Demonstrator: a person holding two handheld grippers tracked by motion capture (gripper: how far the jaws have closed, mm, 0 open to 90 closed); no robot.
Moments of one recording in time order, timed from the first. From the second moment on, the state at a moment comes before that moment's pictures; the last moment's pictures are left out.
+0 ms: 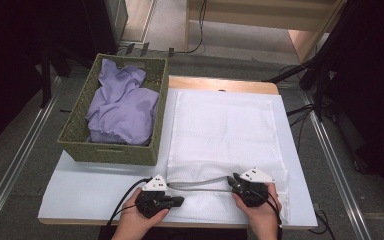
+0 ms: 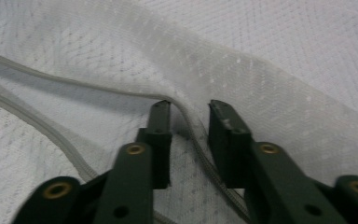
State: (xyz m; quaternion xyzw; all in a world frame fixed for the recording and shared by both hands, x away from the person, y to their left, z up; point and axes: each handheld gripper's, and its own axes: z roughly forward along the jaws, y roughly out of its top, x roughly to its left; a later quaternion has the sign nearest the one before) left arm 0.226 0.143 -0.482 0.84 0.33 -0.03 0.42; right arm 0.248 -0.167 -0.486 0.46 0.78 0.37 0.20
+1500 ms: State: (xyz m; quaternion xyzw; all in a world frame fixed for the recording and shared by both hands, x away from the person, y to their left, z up) left arm 0.221 0.172 -0.421 0.79 0.32 0.05 0.52; right arm 0.235 -0.185 -0.446 0.45 0.71 0.50 0.21
